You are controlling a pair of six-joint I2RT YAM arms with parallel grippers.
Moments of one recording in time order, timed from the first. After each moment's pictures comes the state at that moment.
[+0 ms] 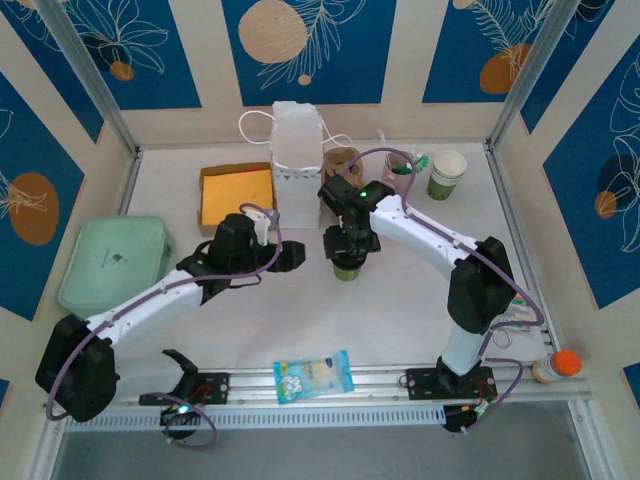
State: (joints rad) left arm -0.60 1.20 0.74 -0.13 0.26 -0.52; right arm 0.70 1.75 1.51 -1.15 0.07 0.52
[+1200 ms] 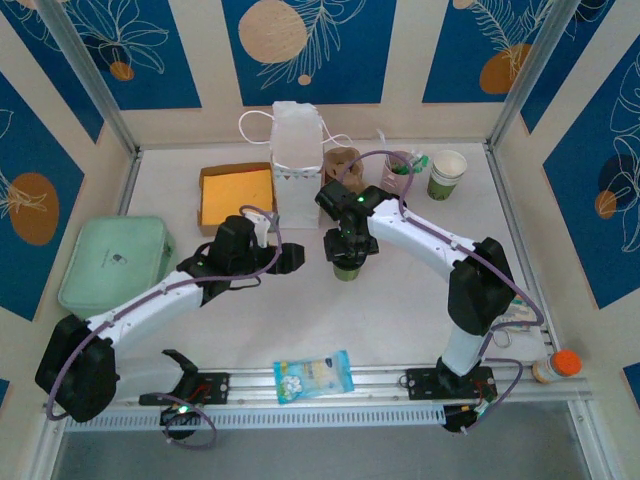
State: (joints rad) left arm -0.60 1.20 0.72 -0.13 0.26 -0.52; right arm 0.72 1.75 1.47 -1.11 0.12 0.53
